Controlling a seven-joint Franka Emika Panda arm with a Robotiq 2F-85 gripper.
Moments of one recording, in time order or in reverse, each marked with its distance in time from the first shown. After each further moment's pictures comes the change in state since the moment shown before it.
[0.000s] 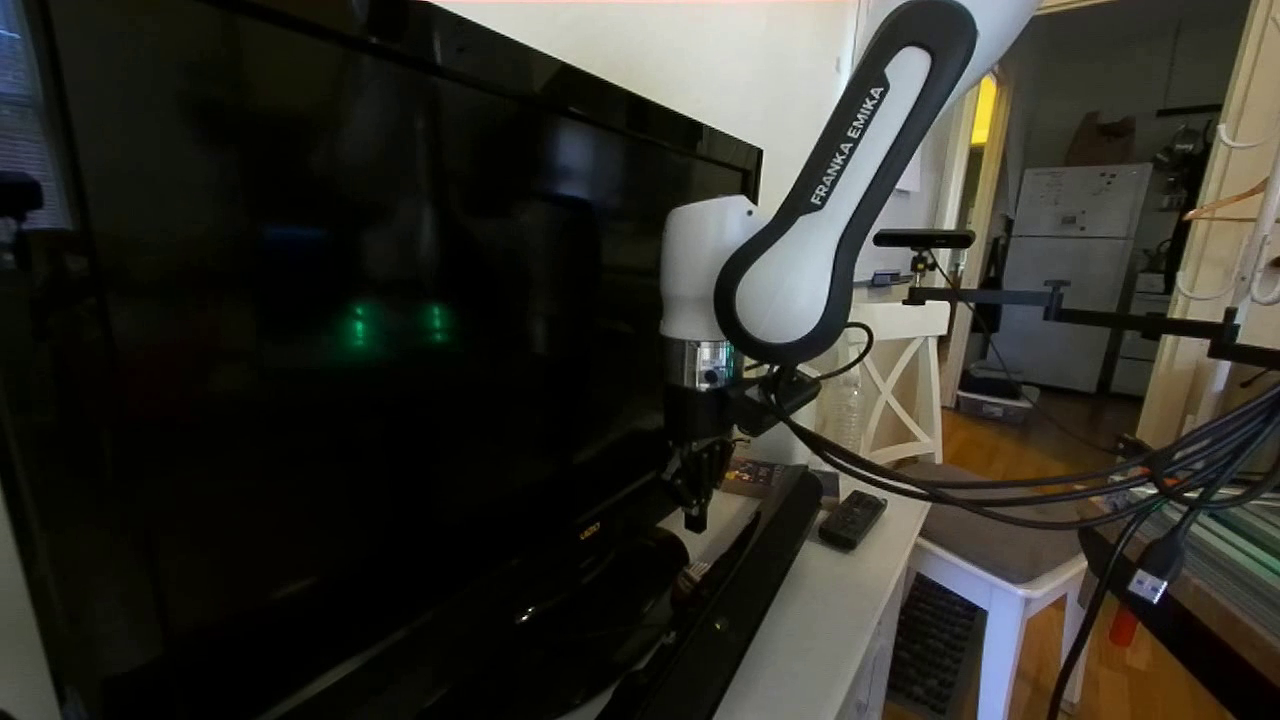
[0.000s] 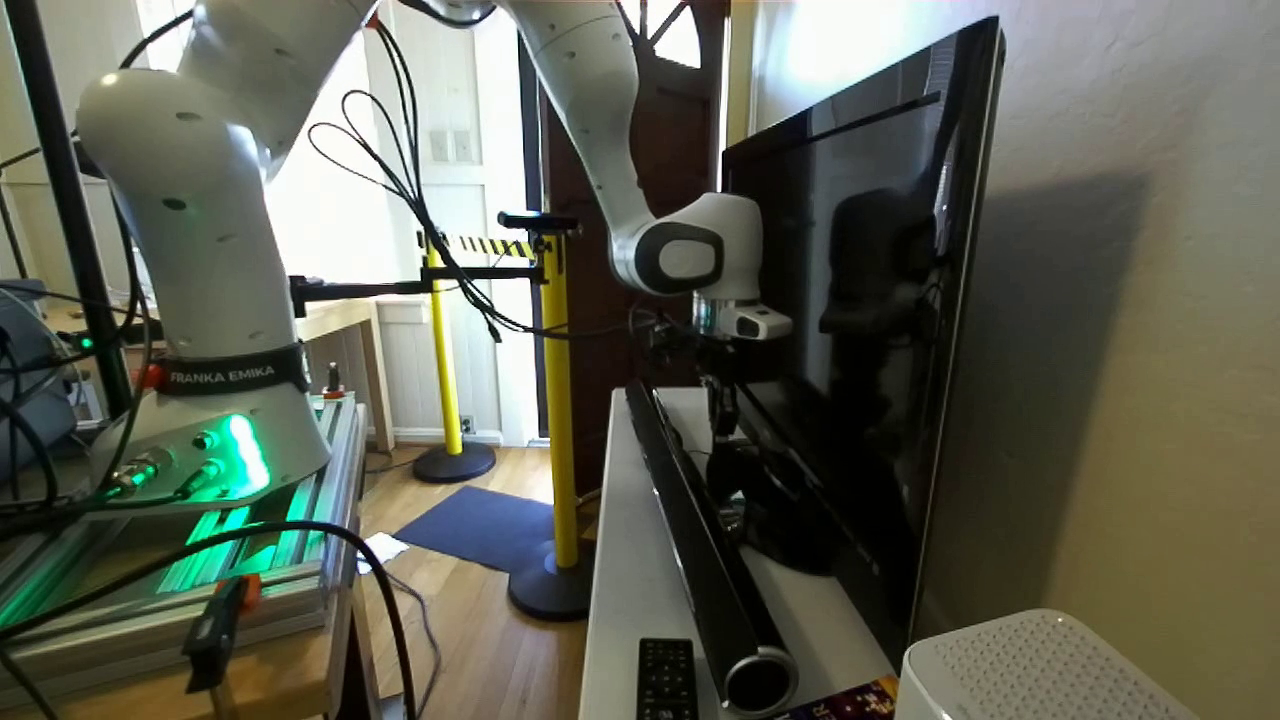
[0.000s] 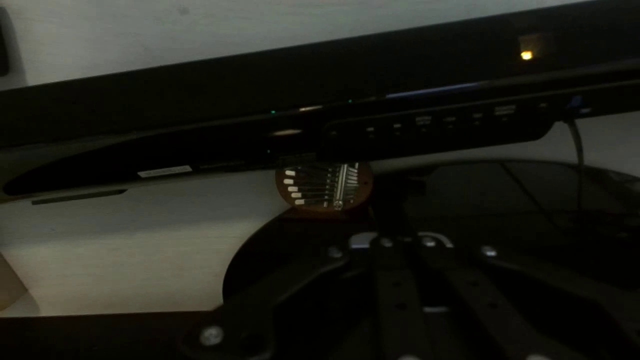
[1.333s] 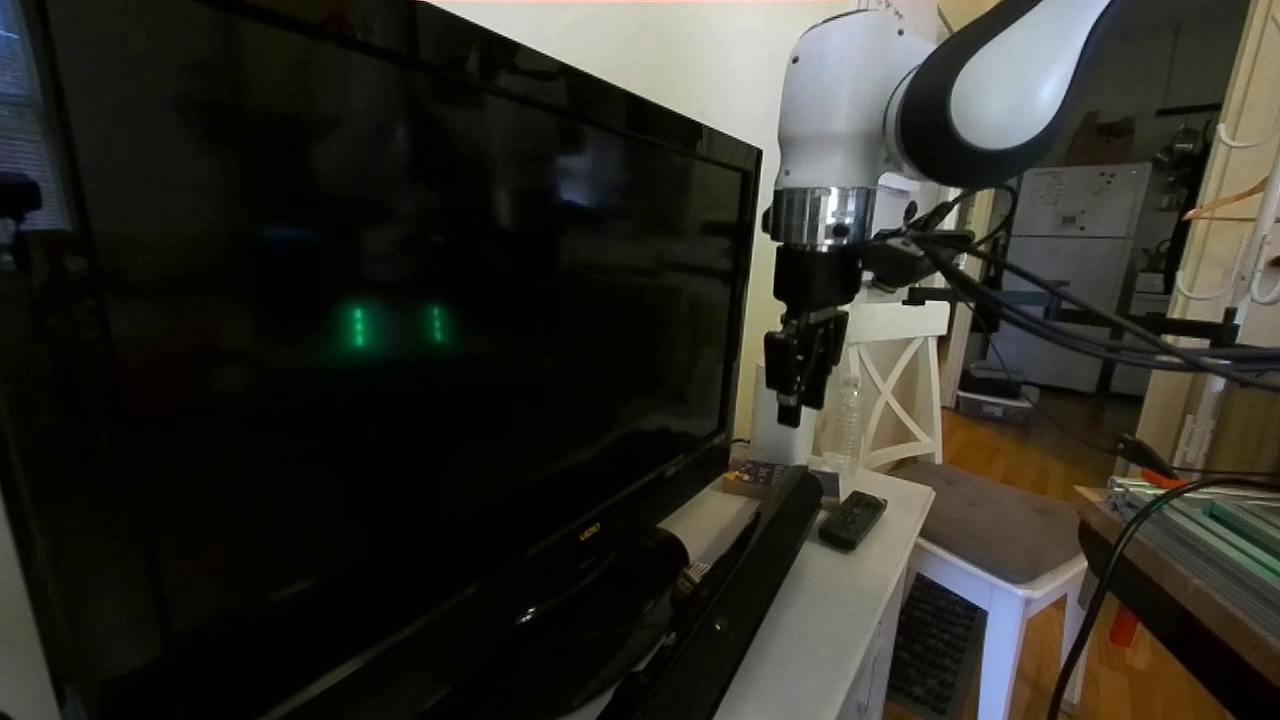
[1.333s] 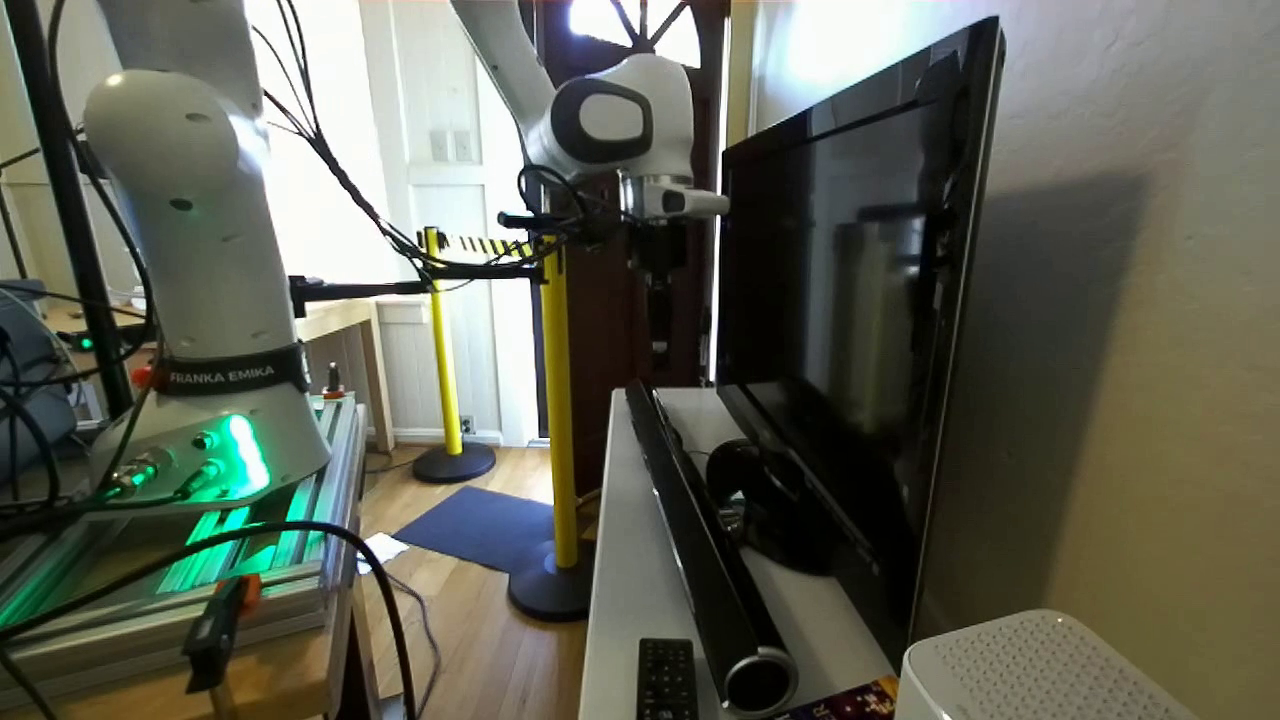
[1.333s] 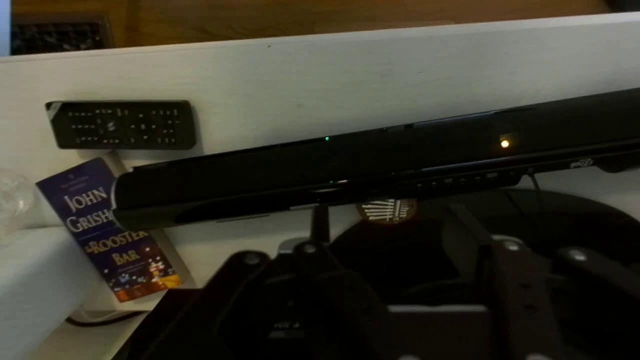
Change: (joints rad) arm 0.048 -0.573 -0.088 -0.400 -0.265 -0.157 0.195
